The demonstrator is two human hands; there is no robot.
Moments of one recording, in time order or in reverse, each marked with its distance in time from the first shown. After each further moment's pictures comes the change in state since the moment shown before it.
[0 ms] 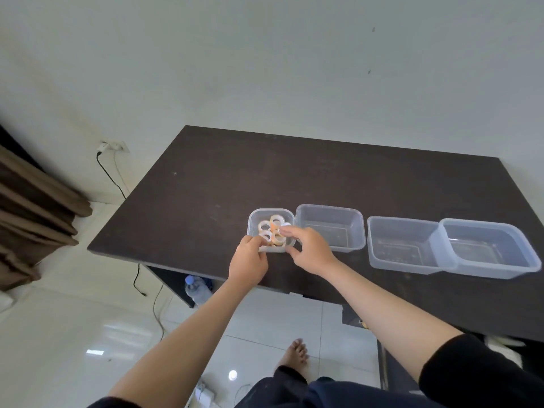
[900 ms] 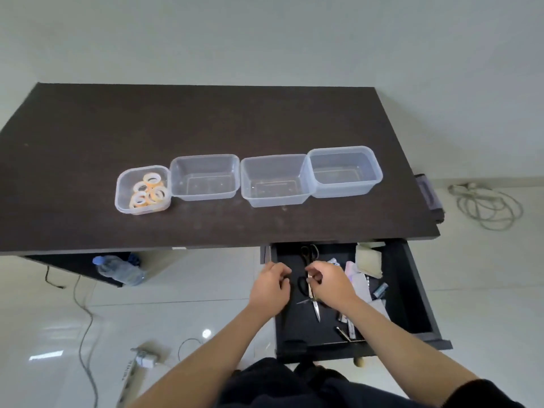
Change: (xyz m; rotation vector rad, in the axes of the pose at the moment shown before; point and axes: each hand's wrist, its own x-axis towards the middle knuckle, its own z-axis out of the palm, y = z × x) left_hand -0.175 0.153 0.220 -0.112 -0.449 0.121; right_hand -0.286 0.187 -0.089 0.012 0.014 0.584
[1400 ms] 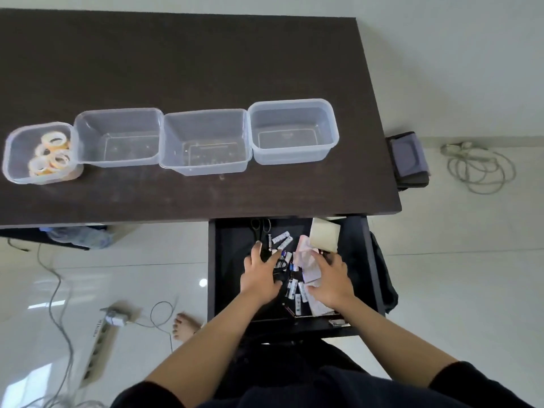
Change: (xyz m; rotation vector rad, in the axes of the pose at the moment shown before) left_hand 0.029 0.040 0.134 0.361 -0.310 -0.226; right_hand -0.015 0.150 -0.040 -0.289 -0.201 0.263
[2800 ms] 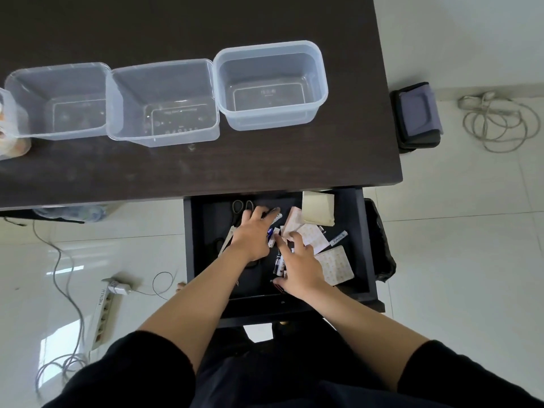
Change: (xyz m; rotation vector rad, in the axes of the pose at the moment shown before) left_hand 0.055 0.016 -0.009 0.187 -0.062 0.134; right_hand -0.001 -0.021 0.031 -0.152 -0.049 -0.239
